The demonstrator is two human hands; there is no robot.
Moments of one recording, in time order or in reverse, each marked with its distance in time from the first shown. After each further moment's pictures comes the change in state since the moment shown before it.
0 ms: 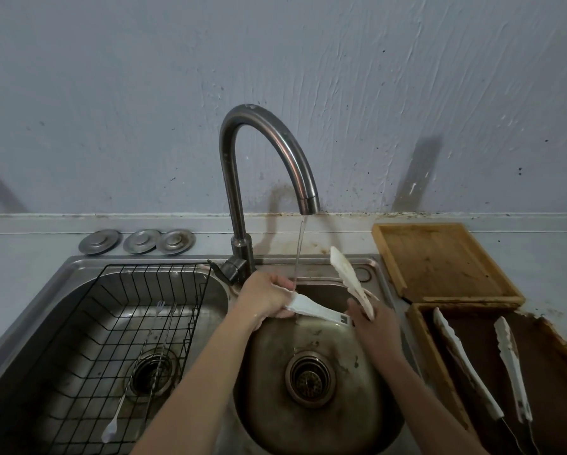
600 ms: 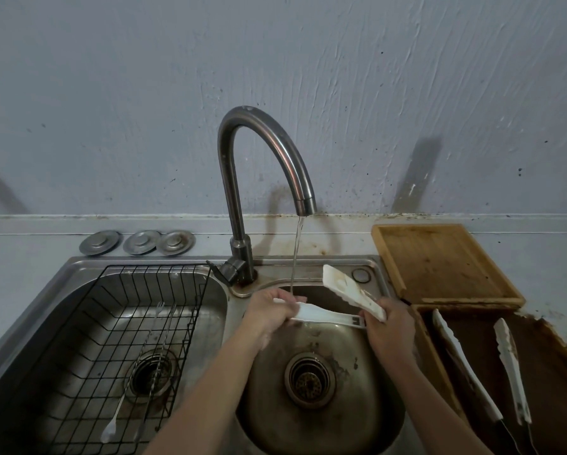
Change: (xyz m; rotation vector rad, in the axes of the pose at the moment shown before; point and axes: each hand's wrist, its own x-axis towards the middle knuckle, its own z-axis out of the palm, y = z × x) left_hand 0.000 -0.028 0.019 -0.288 -0.010 -0.046; right_hand 0.002 0.004 -0.018 -0.101 0.103 -0.034
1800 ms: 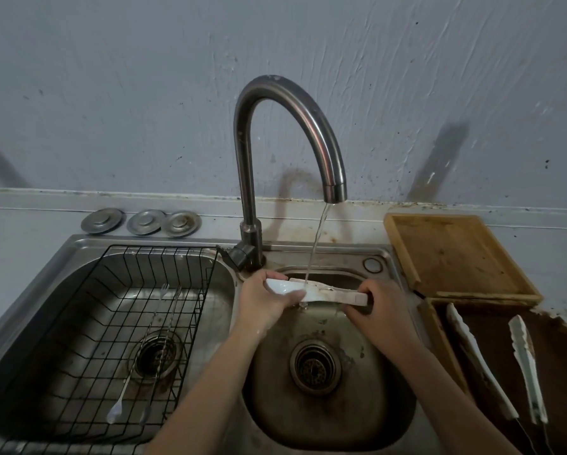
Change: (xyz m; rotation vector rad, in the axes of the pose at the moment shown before) left_hand -0.005 -0.002 -0.024 0.309 0.258 0.193; right_hand 0.009 -0.020 0.010 -0.308 -0.223 -0.375
